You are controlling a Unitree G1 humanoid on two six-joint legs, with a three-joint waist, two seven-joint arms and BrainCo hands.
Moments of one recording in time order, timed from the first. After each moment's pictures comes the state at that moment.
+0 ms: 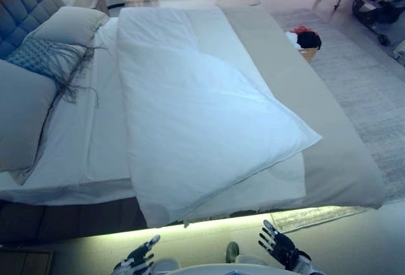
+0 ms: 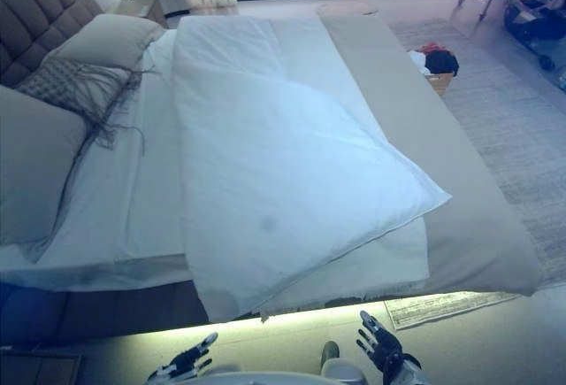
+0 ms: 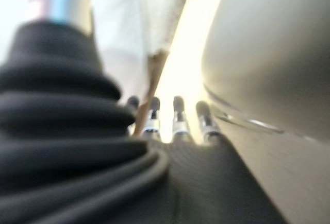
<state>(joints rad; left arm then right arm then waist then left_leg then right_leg) -0.05 0.19 -0.07 1.38 -0.57 -0.09 -0.20 -0.05 -0.22 0.05 1.32 0.81 -0.06 0.39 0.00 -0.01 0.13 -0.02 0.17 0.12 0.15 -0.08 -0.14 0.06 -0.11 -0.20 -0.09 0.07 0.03</state>
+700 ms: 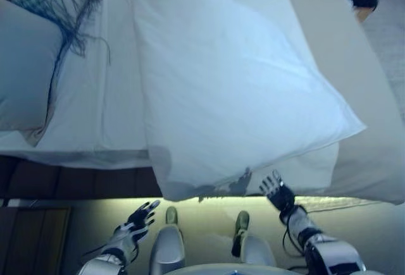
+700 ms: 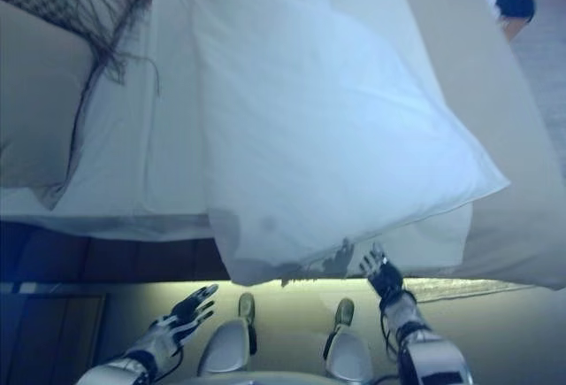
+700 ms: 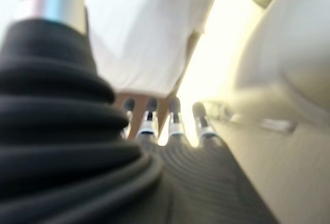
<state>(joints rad) -0.23 0.23 -0.19 1.28 -0.66 -0.12 -0.28 -0.42 -0.30 0.01 1.28 1.09 -0.05 0.30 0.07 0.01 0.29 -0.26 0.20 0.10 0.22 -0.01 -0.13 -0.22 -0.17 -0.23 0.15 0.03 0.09</state>
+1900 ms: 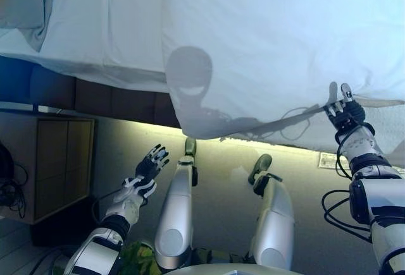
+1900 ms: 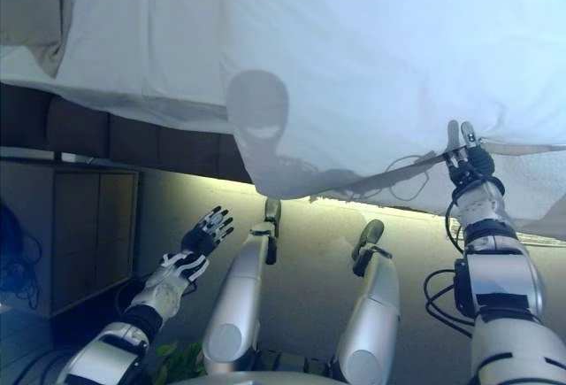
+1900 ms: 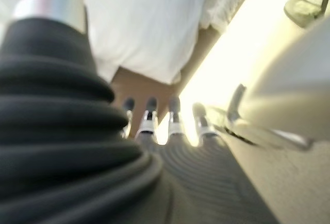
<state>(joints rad) -0.27 0.34 -0.30 0.91 -0.98 -0.18 -0.33 -0.86 -0.67 0.02 1.28 1.15 -0.01 0.14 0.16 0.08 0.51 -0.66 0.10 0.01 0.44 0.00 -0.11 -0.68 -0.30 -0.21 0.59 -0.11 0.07</state>
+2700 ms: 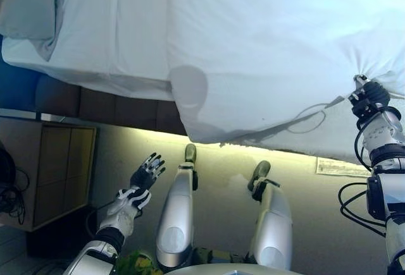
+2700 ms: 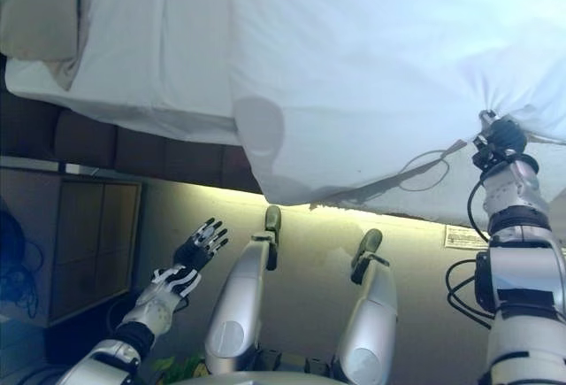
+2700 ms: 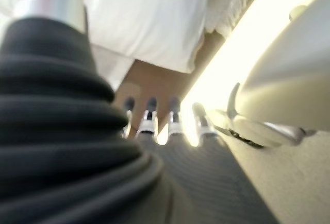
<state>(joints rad) -0.20 0.36 -0.28 0.88 -1.00 -0.19 -0.40 -0.86 -0.76 0.03 1.21 0.99 -0.01 0.17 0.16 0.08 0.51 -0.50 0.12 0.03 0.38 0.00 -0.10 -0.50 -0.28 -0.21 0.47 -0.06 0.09</state>
